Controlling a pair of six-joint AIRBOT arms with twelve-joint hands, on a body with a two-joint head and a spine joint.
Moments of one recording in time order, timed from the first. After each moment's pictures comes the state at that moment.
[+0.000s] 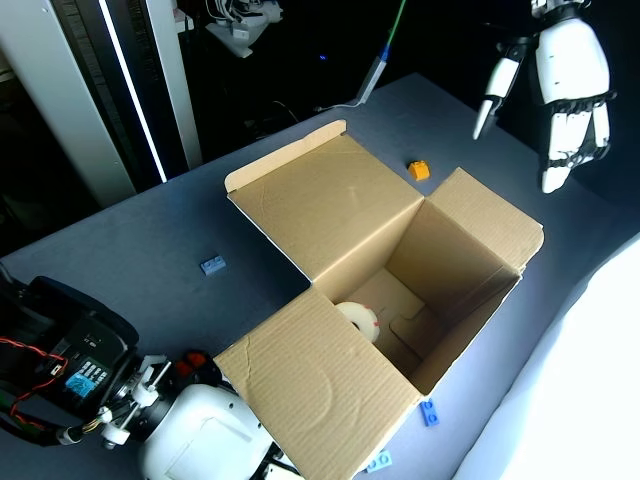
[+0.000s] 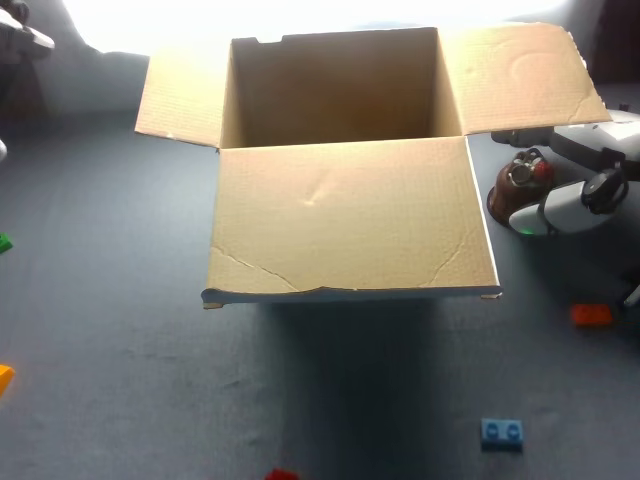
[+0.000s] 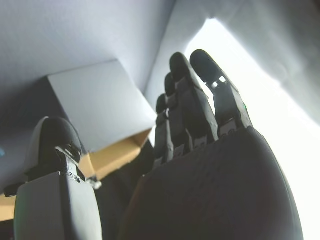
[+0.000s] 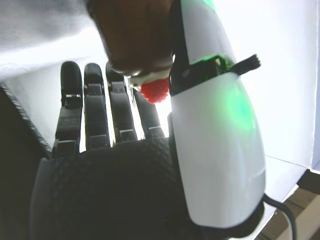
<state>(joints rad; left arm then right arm) -0.20 -0.73 1.31 2.93 -0.54 -1.69 -0.38 -1.25 1.49 0.60 0.35 -1.01</state>
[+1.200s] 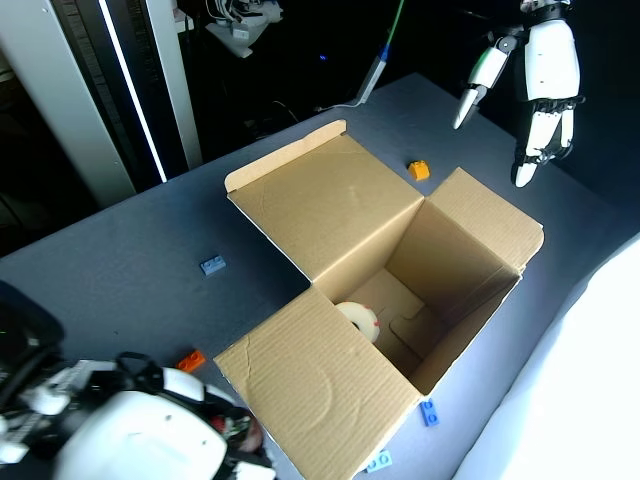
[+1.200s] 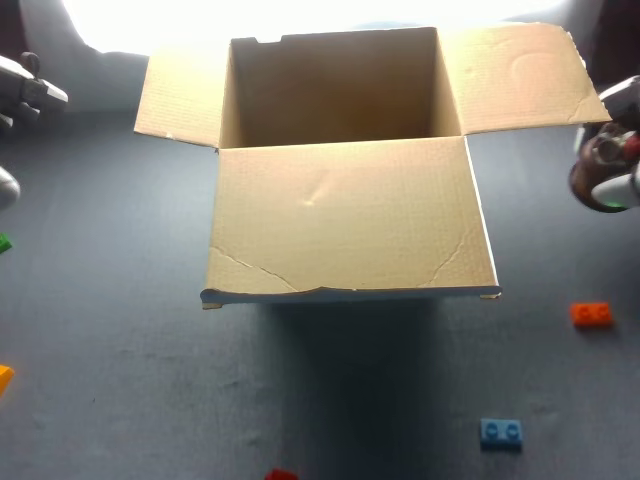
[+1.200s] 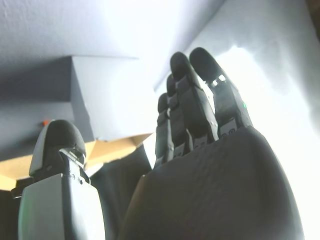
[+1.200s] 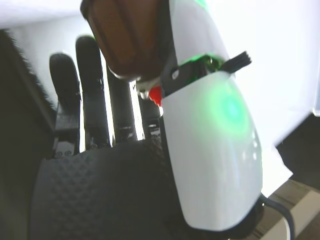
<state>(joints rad) -0.19 -0.72 1.28 2.86 -0.70 -1.85 -0.33 -0.96 1.27 0.56 0.30 -1.04</state>
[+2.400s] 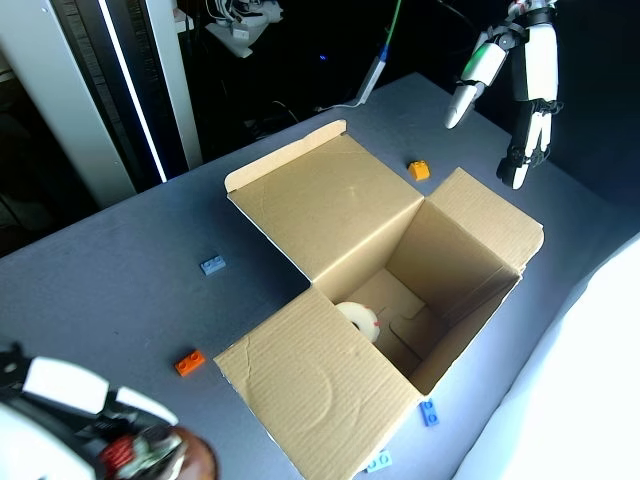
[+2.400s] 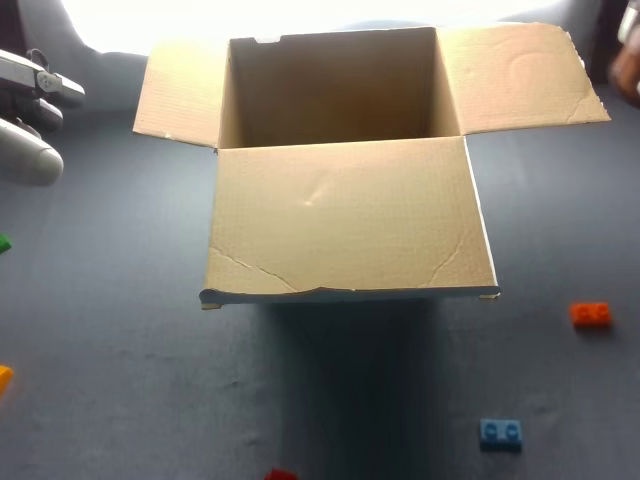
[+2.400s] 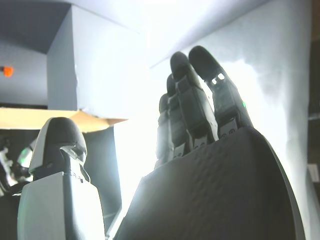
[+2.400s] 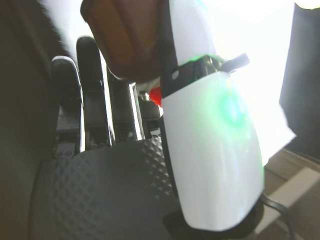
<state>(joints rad) -0.11 -0.69 1.23 2.83 -0.60 -2.28 -0.02 -0.80 1.16 0.47 0.17 -1.04</state>
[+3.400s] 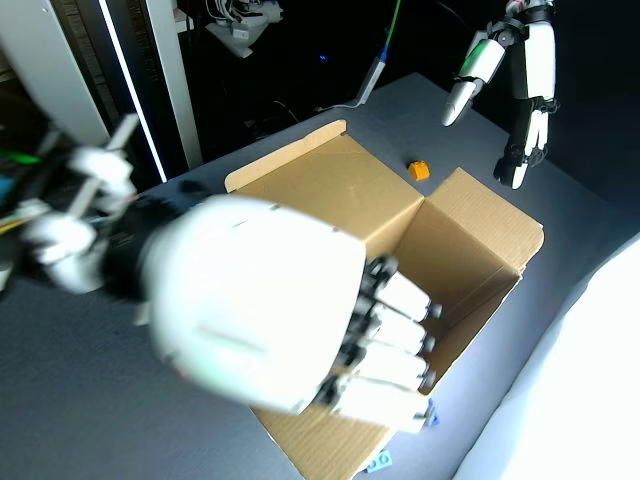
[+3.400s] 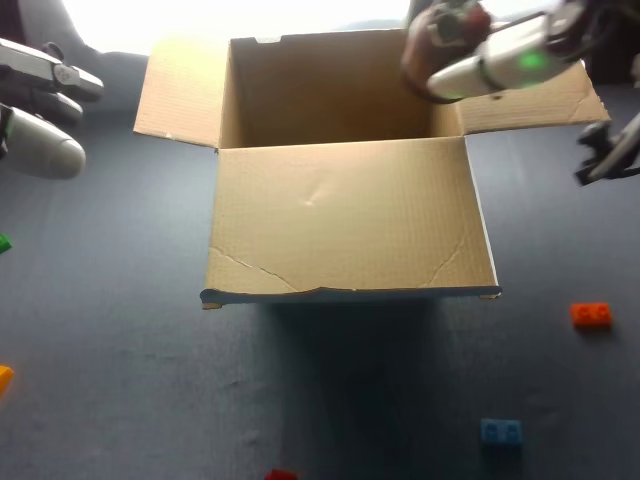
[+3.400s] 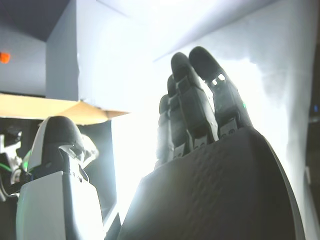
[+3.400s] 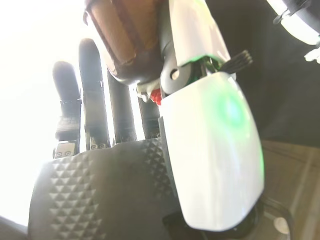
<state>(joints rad) -0.12 -0.69 1.20 2.84 -0.60 -2.37 0.10 -1.09 1.18 0.40 0.14 -1.08</state>
